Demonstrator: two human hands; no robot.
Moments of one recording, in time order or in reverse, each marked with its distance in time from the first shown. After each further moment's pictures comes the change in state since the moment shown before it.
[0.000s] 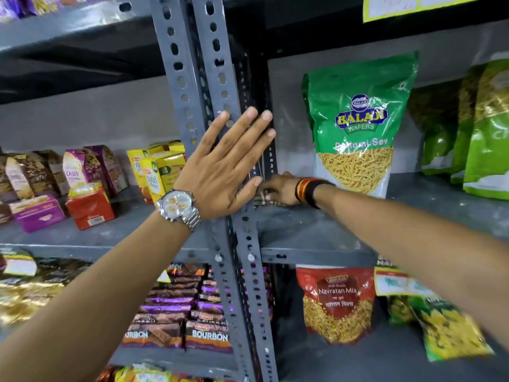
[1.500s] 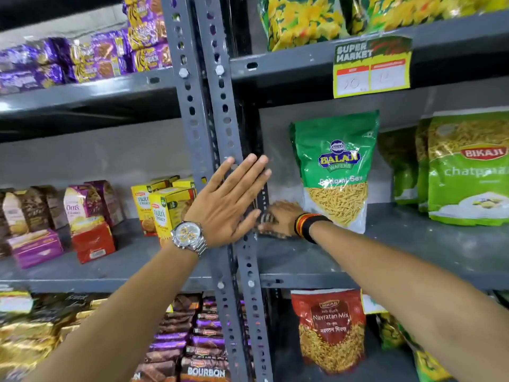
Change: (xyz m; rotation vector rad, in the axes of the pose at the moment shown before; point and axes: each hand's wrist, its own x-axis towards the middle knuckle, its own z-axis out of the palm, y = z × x) left_hand -0.002 -0.004 0.004 -0.032 0.017 0.012; right_hand -0.036 -0.012 -0.009 -0.135 0.191 0.120
